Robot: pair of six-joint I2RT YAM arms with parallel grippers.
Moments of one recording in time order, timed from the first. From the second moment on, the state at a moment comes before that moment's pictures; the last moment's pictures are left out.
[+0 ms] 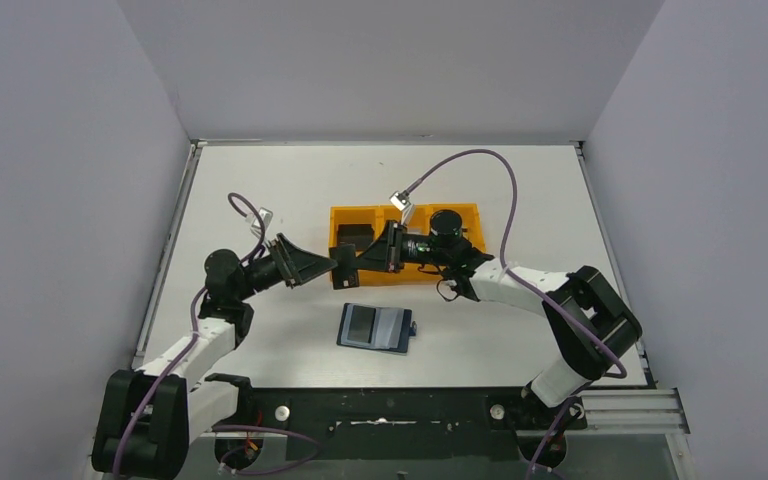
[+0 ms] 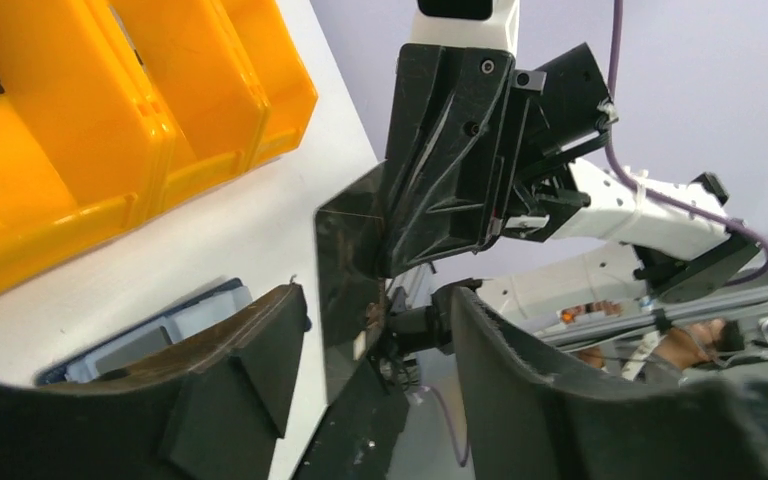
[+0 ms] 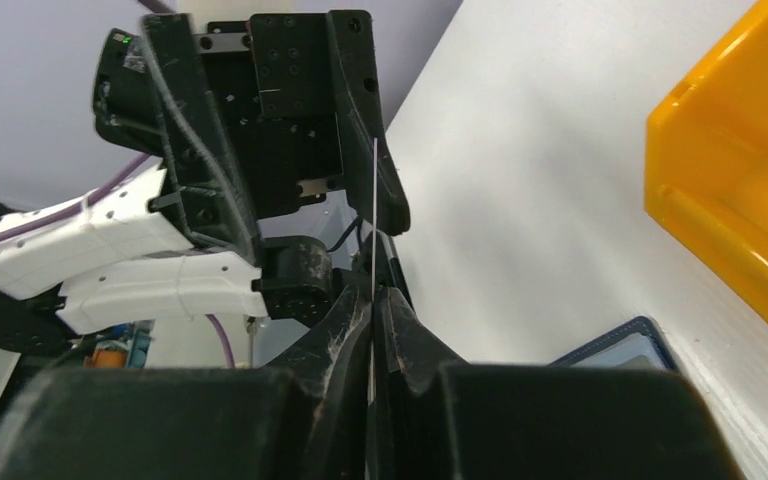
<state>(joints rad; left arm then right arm) -0.15 1.08 0.32 0.81 0.89 -1.16 0.67 1.59 0.82 0.66 -0.75 0.96</state>
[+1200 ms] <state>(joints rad) -0.08 0.69 0.62 -0.35 -0.03 -0.33 0.82 1.77 1.24 0.03 -0.01 -0.30</state>
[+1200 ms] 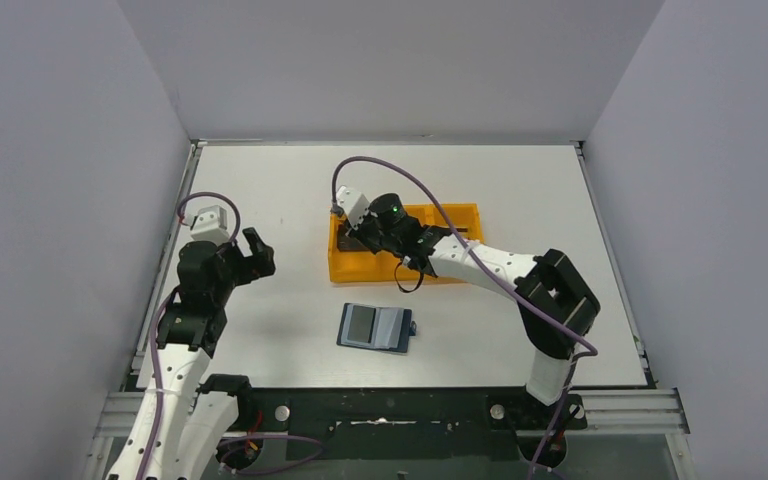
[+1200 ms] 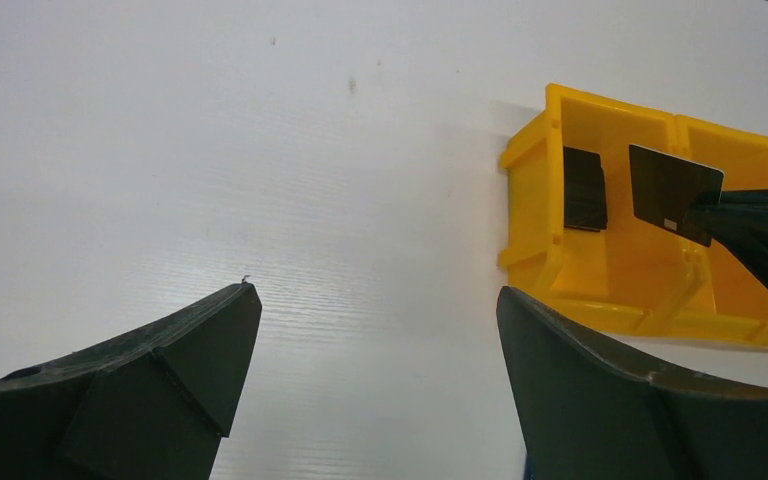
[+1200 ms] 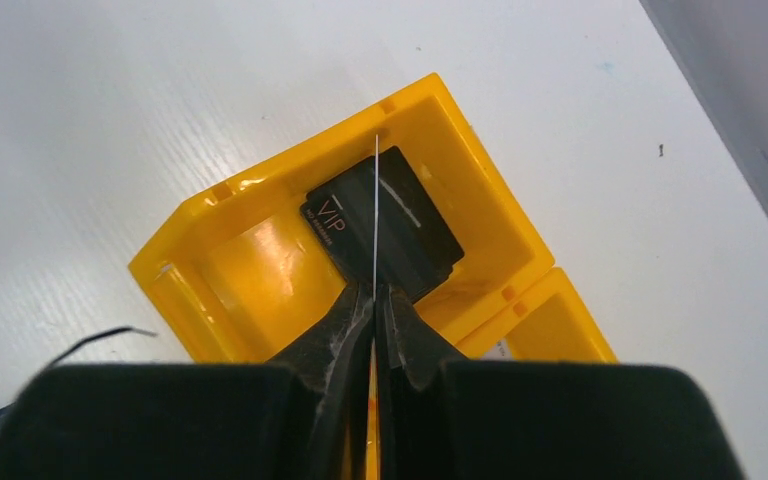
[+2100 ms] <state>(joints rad) -0.08 0.65 0.62 -0.37 -0.18 -0.32 0.84 2.02 1.48 -0.09 0.16 -0.67</state>
